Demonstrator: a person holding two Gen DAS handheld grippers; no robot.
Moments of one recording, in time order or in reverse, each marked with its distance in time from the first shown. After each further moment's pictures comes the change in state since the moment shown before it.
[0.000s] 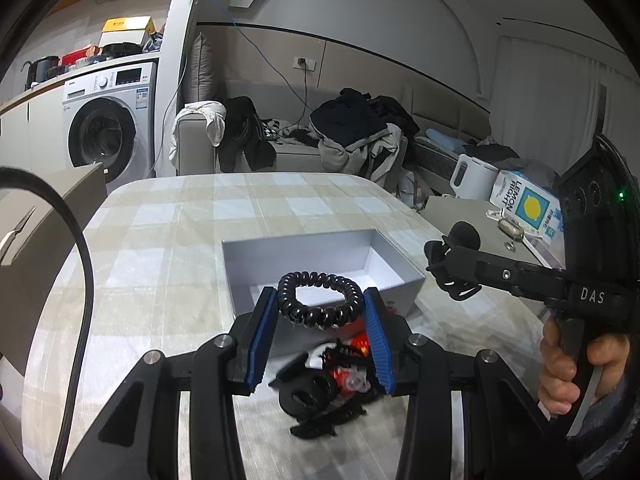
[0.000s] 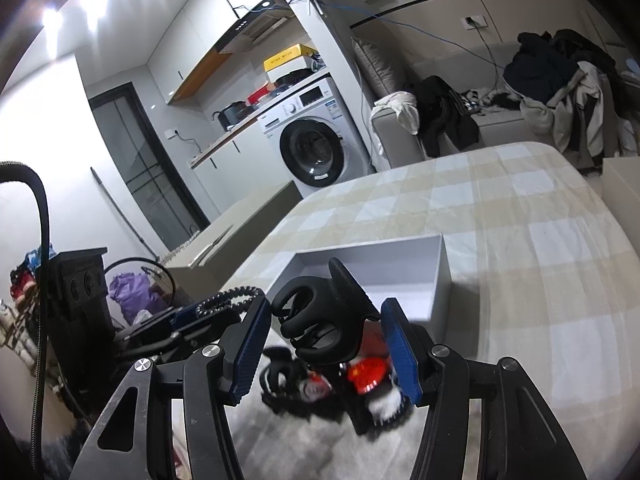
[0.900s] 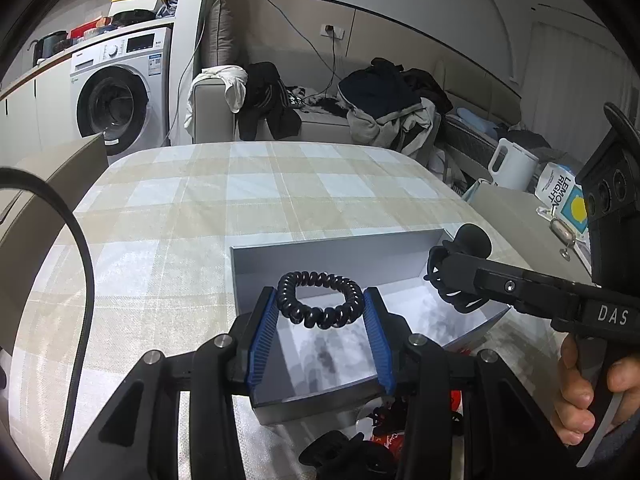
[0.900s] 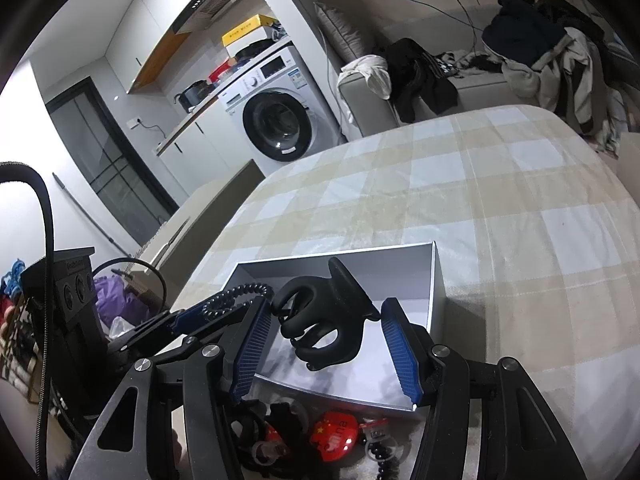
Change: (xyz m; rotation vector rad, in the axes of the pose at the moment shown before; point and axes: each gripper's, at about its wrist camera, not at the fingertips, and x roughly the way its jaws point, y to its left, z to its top) left arm 0.062 0.019 0.010 -0.044 0.111 0.078; right arm 0.072 -0.028 0.022 0.077 0.117 -0.090
